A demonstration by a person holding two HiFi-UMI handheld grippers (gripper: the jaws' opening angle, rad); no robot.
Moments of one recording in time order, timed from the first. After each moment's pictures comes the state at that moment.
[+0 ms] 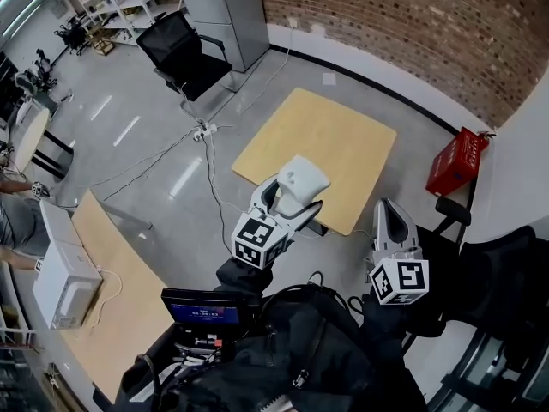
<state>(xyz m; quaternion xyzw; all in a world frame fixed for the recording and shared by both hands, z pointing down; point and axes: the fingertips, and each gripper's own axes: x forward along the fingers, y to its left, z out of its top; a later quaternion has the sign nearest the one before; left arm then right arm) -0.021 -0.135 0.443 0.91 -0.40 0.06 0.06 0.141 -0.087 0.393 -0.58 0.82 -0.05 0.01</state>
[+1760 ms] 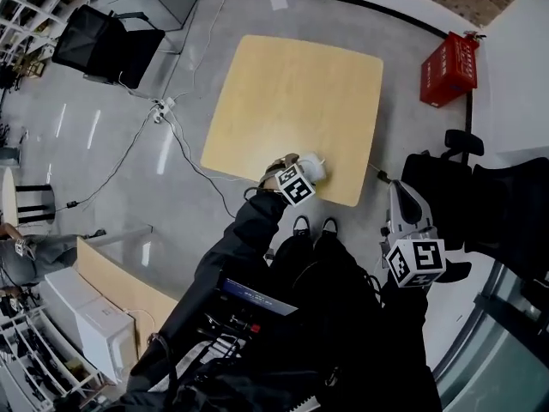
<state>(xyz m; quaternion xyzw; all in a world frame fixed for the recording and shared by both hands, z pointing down) 0.031 -0.252 0.829 0.83 -0.09 0.55 0.07 0.185 -0.178 0.517 -0.65 0.73 -0.19 -0.10</state>
